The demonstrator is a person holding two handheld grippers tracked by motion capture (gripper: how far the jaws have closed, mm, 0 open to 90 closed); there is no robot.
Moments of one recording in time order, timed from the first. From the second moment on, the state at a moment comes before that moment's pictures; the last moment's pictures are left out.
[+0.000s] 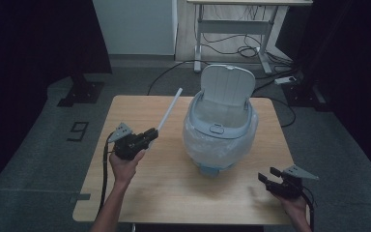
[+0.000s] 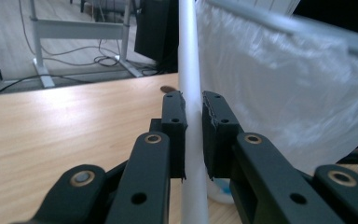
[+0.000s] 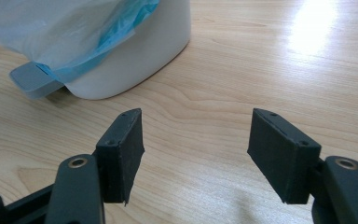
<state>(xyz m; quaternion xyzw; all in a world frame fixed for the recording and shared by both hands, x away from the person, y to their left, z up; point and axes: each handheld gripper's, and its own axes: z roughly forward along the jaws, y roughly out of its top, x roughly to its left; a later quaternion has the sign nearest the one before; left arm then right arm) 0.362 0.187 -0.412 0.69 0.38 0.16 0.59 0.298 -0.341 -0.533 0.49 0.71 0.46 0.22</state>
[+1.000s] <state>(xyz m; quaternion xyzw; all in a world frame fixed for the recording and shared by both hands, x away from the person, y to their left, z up) 0.364 0.161 -0.354 0.70 0.33 0.18 0.61 0.298 -0.342 -0.535 0.49 0.71 0.46 0.22</state>
